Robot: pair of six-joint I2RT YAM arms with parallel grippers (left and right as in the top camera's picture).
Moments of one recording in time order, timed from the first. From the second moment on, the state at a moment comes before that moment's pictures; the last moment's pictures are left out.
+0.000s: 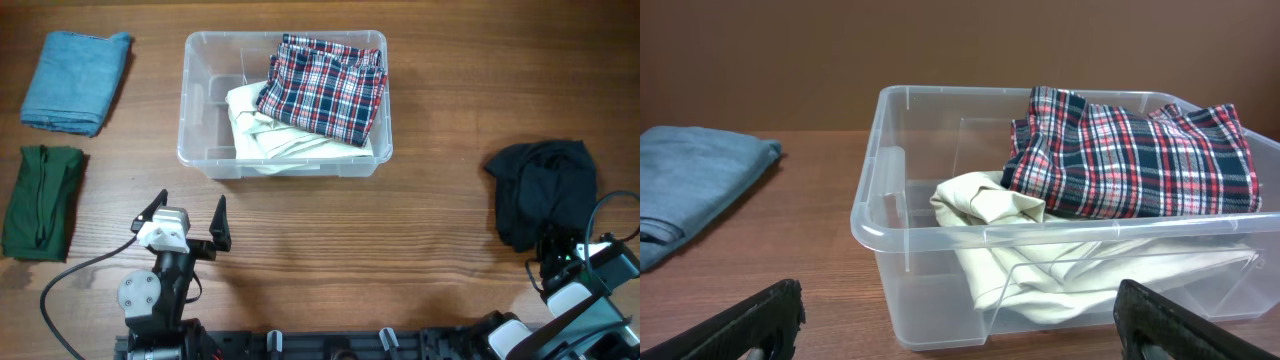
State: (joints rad) left arm 0.12 0.01 0.05 -0.15 0.26 -0.03; right arm -0.97 1.32 0.19 0.29 -0.53 0.70
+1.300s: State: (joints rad) left arm 0.12 0.01 0.05 -0.15 0.26 -0.03; right arm -0.41 1.34 0.83 -0.35 -0.72 0.15
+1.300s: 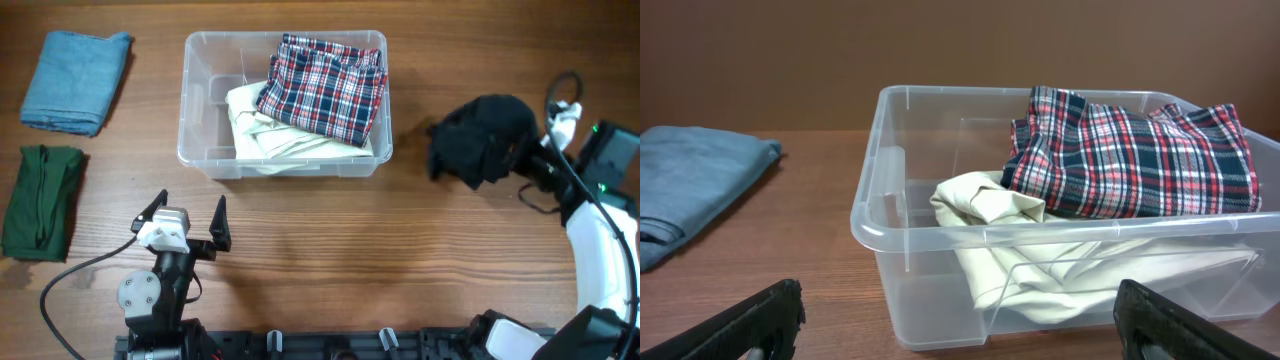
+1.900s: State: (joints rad) left arm 0.12 0.01 0.05 -0.15 0.26 -0.03; right arm -0.27 1.34 1.15 -0.65 -0.56 -0.01
